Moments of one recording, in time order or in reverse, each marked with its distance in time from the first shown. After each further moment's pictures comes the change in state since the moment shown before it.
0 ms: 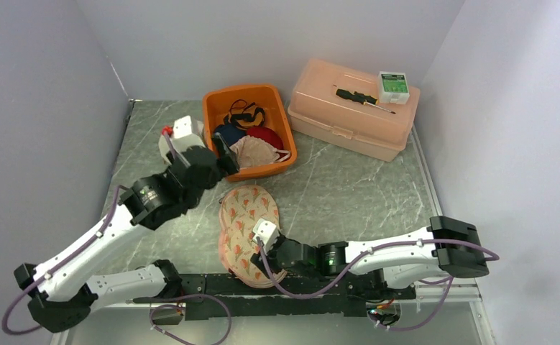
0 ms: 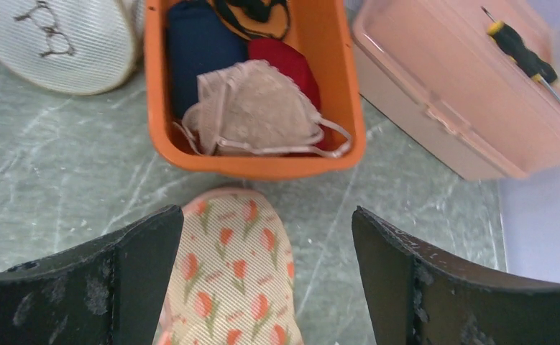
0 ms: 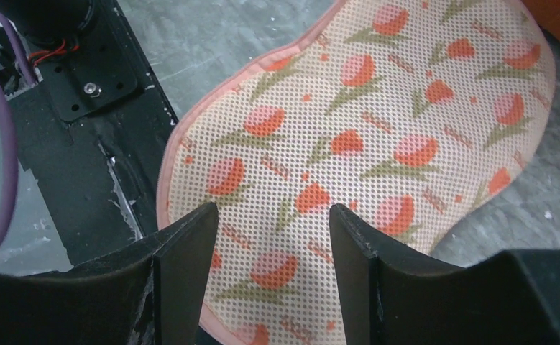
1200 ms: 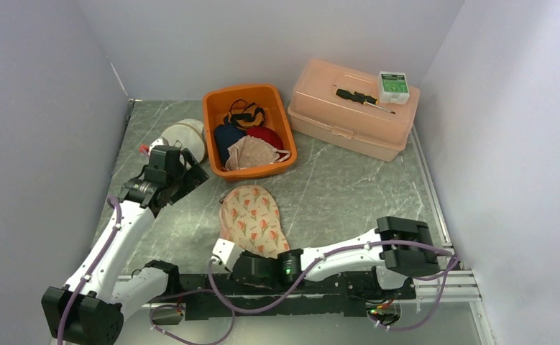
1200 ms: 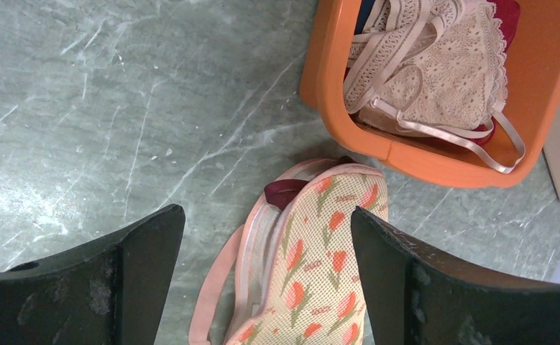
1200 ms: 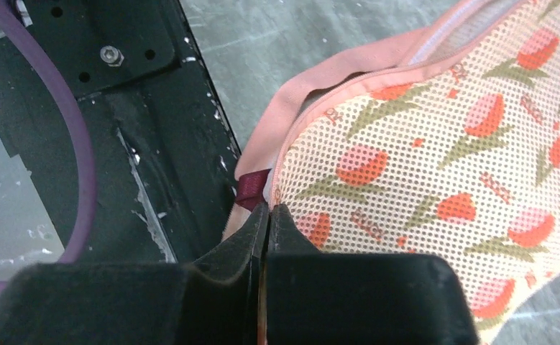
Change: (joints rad) left arm 0.700 -0.022 -0.328 0.039 0.597 0.051; right arm 0.079 0.418 0.363 -0.201 -0.029 -0.058
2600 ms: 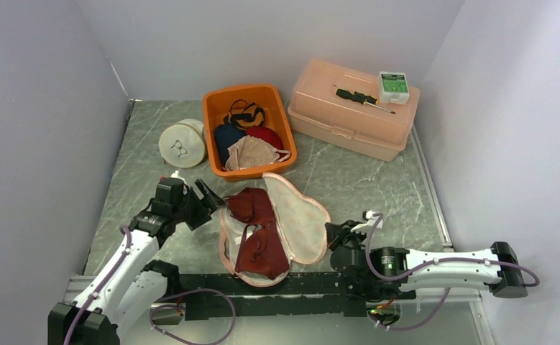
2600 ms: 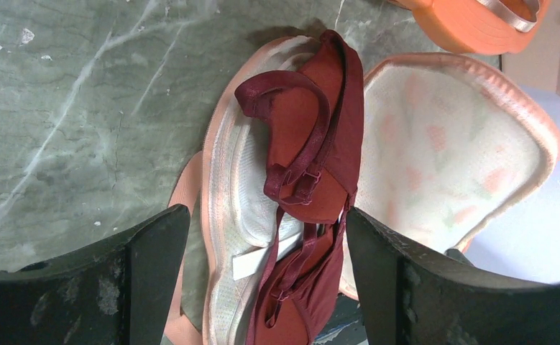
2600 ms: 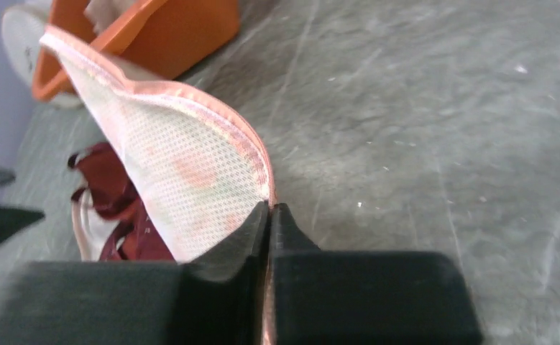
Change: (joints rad) left arm -0.010 -0.179 -0.428 0.286 0.377 -0.093; right arm -0.138 -1.155 -0.745 -0.307 0.742 1.016
